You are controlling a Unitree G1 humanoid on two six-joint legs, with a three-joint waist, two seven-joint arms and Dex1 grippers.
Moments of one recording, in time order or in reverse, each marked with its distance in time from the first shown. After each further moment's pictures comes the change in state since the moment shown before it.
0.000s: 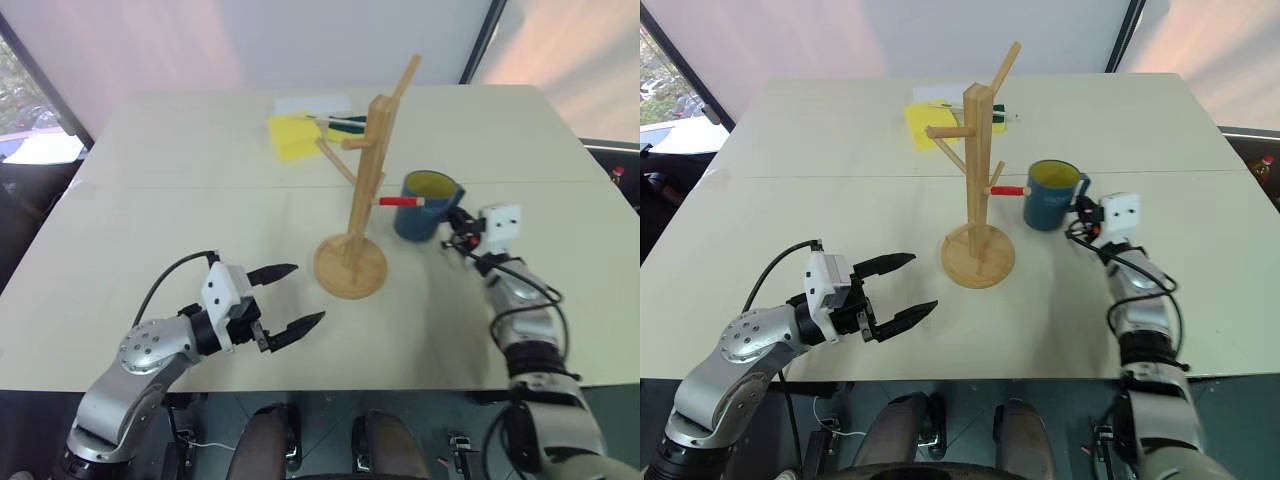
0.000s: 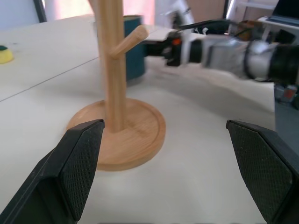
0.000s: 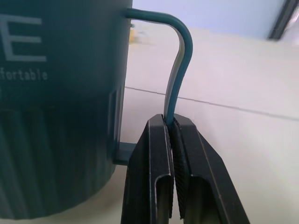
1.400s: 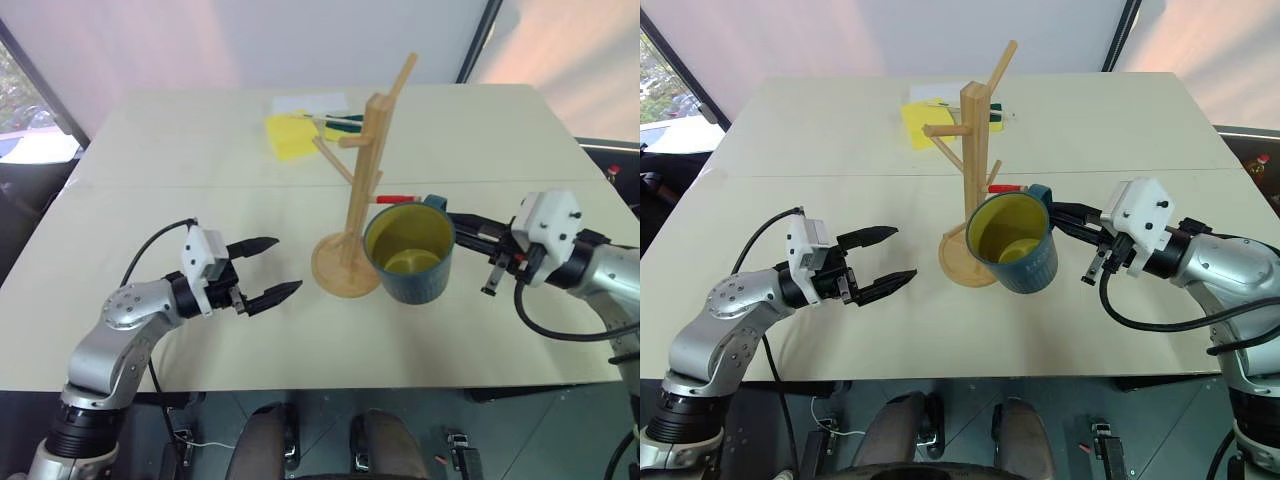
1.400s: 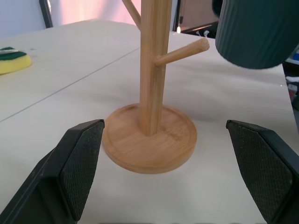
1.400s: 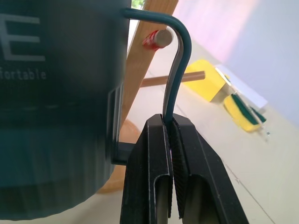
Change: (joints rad) left arm -0.173 0.030 0.078 0.207 -0.062 0.002 -0.136; right arm 0.204 -0.359 0.008 -0.953 0.262 0.494 0.371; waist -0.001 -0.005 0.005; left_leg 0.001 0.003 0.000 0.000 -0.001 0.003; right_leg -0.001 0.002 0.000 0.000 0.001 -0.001
